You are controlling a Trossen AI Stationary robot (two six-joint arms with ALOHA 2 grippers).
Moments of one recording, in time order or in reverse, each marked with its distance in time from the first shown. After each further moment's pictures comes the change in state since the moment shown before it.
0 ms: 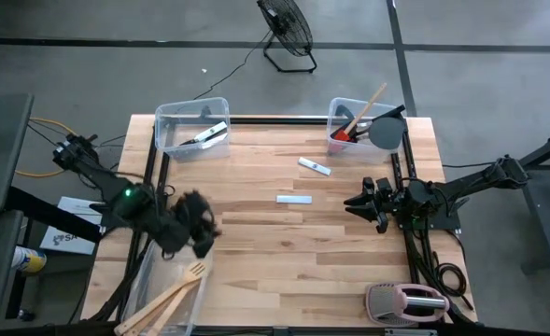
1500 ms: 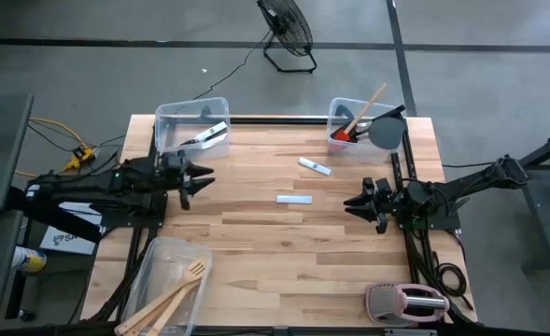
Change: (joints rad) left arm 0.689 -0.854 -0.933 0.910 0.267 1.041; right arm 0.000 0.000 0.000 -0.021 0.000 0.000
